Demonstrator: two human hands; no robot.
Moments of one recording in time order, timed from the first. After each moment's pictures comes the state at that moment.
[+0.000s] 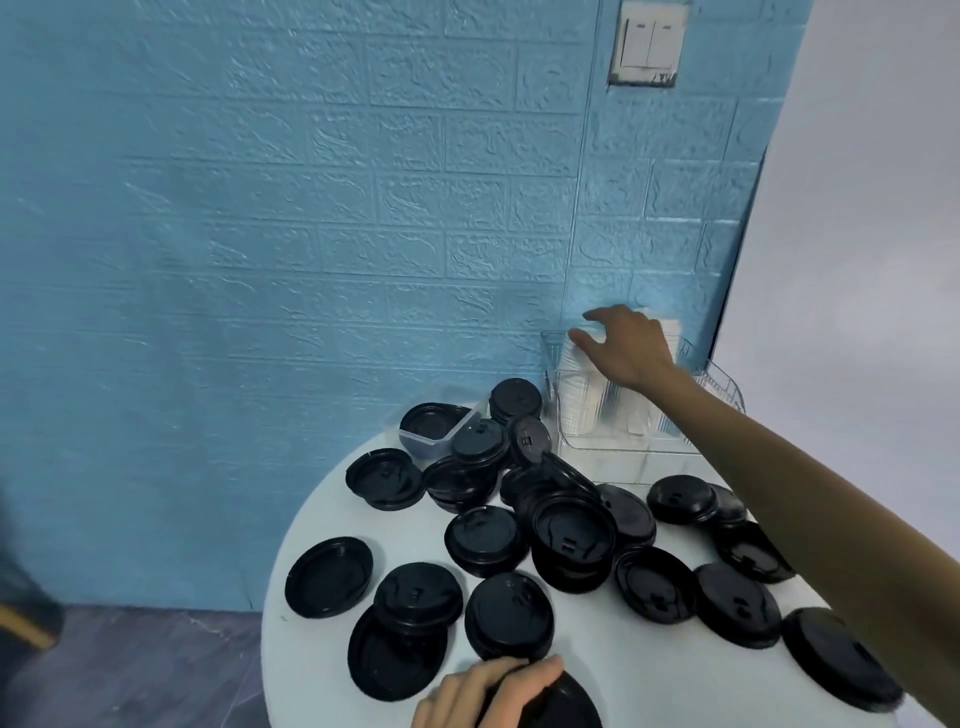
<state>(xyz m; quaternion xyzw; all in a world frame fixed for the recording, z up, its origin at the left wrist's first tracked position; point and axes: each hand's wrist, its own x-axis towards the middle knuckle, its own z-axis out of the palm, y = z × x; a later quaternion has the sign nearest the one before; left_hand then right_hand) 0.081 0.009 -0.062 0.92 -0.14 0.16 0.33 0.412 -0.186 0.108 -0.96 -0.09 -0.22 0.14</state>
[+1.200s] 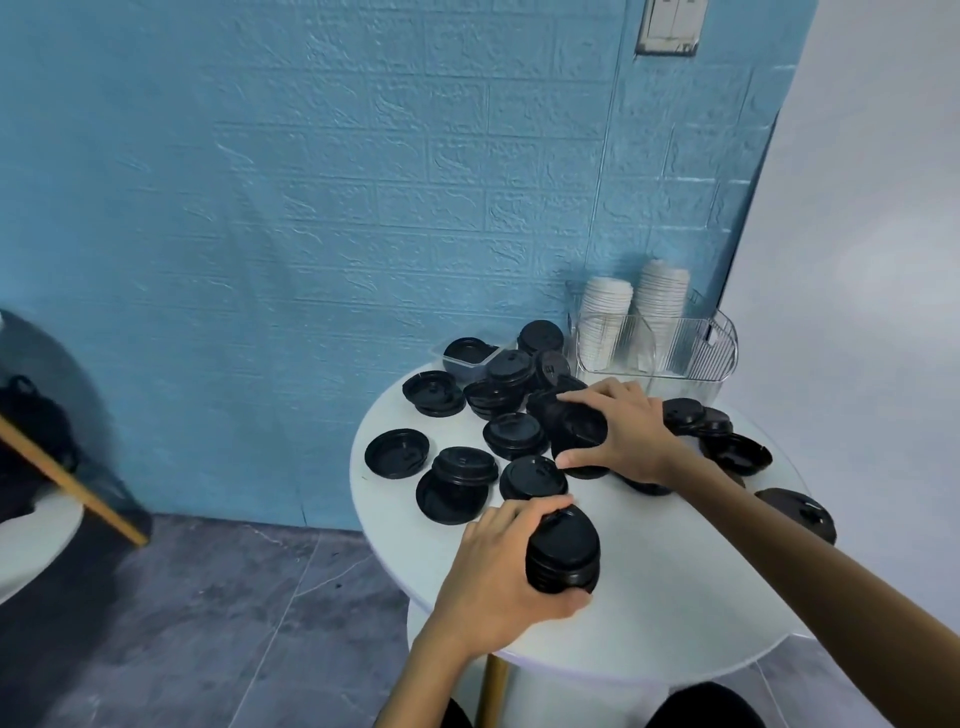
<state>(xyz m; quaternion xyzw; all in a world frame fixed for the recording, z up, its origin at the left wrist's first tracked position) 0.060 0.028 -0.057 0.92 -0.16 0.08 0.36 0.217 -0.174 0.010 -0.95 -0.23 -0.08 0.17</state>
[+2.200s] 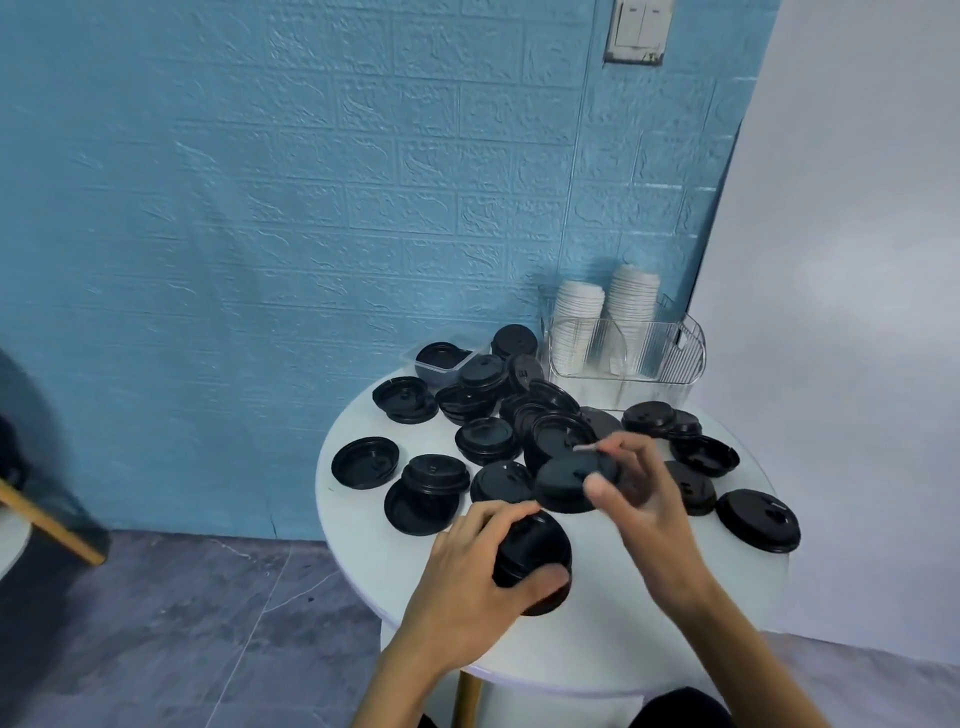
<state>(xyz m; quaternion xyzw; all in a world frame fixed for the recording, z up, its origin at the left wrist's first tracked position) 0.063 0.028 -0.059 0.90 -0.14 0.08 0.40 0.096 -0.172 -0.008 -0.68 -0.21 -0.11 0.70</state>
